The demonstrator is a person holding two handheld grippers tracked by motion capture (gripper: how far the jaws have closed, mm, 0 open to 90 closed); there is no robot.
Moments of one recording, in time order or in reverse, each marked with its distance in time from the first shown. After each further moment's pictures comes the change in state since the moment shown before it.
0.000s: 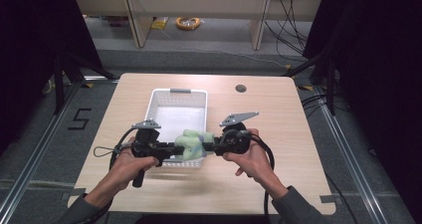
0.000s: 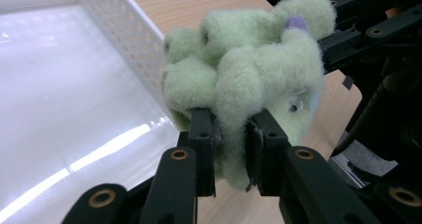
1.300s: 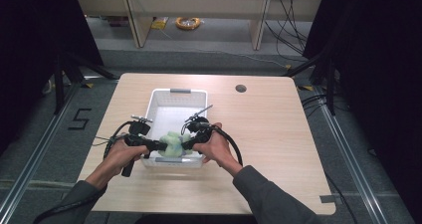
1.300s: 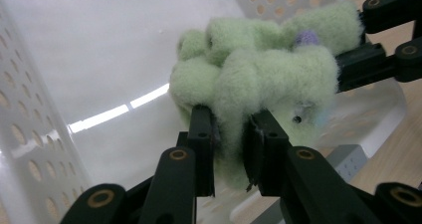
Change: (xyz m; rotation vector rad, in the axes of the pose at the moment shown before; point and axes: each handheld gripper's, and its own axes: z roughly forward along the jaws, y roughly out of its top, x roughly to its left) left arm 0.078 -0.011 0.018 0.226 0.159 -0.094; right arm -0.015 0.025 0.115 0.280 -0.054 0.059
